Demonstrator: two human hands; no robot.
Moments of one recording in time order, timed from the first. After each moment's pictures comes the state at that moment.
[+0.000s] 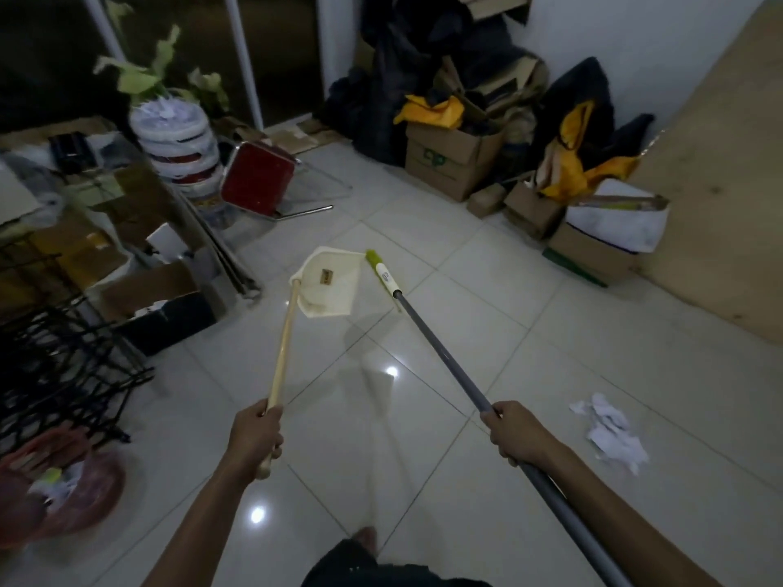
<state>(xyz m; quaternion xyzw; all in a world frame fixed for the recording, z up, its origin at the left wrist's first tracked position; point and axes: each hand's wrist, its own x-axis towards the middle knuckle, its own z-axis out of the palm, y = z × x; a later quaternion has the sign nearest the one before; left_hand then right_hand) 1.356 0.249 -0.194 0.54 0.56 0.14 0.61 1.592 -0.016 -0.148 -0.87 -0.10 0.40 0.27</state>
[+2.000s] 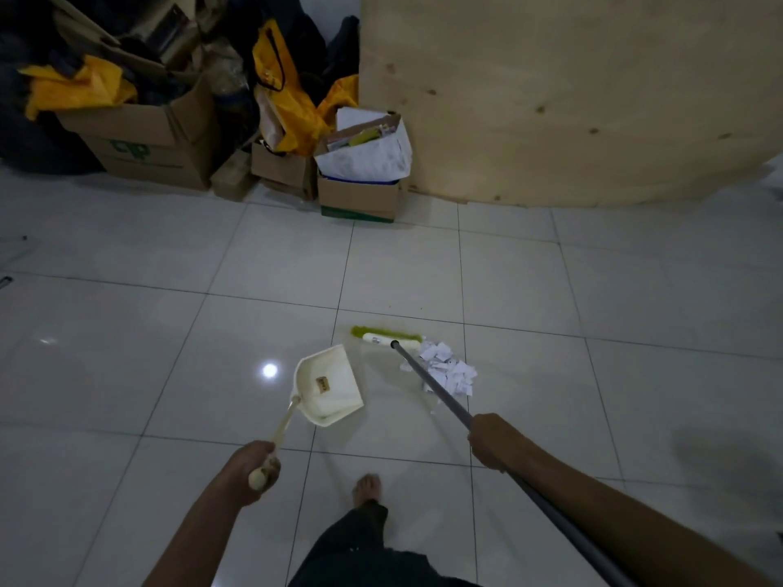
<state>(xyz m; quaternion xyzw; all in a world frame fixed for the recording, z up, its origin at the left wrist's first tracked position) 1.870 0.008 -0.251 0.47 0.55 -0.22 0.65 1.932 -0.347 -0.218 -0.92 0.04 0.39 0.07</state>
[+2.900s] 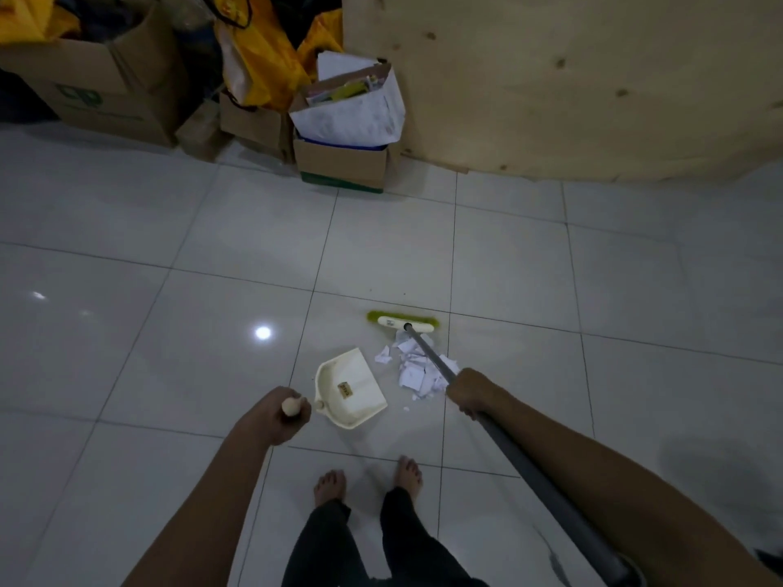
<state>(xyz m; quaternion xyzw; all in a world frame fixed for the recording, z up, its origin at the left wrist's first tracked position) 2.055 -0.123 -0.282 0.48 0.51 -0.25 0.66 2.121 -0.416 -0.263 -0.87 0.15 0.44 0.18</state>
